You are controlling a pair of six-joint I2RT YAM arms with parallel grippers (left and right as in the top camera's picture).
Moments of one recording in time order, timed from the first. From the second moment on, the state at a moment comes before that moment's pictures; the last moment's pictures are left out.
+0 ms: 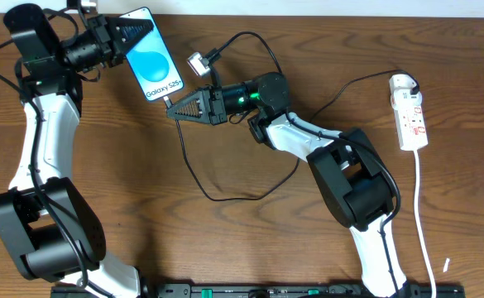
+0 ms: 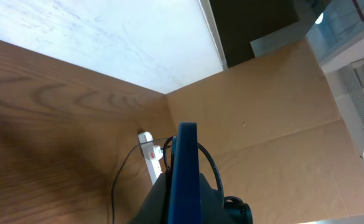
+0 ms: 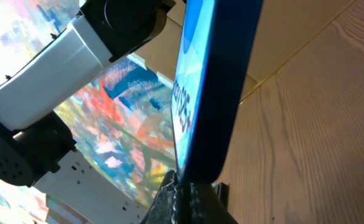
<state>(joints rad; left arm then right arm) 0.26 1.79 1.41 0.19 1.31 -0.96 0.59 2.27 1.46 1.33 -1.26 1.43</state>
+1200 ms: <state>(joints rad) 0.26 1.79 1.41 0.20 1.33 -0.93 0.58 2.27 1.46 1.33 -1.27 1.43</state>
